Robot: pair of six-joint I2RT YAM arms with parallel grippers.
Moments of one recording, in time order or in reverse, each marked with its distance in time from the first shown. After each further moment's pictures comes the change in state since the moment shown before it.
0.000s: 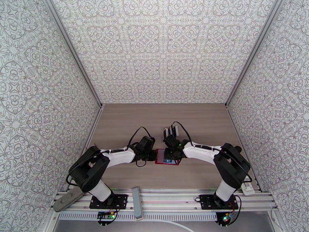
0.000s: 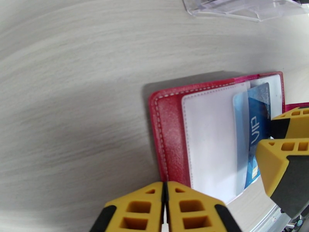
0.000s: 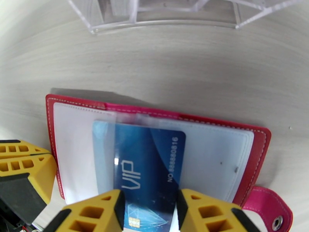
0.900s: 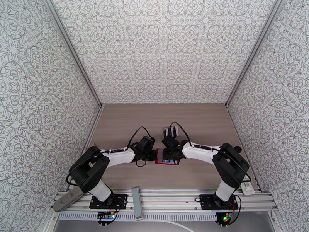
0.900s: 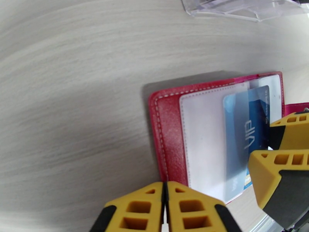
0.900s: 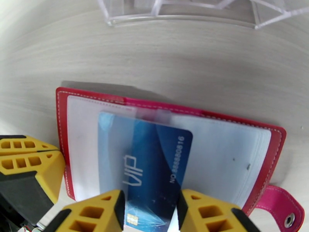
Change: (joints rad) left arm 0.000 0.001 -0.002 0.005 0.003 0.000; right arm 0.019 0.014 0.016 0.004 -0.019 0.000
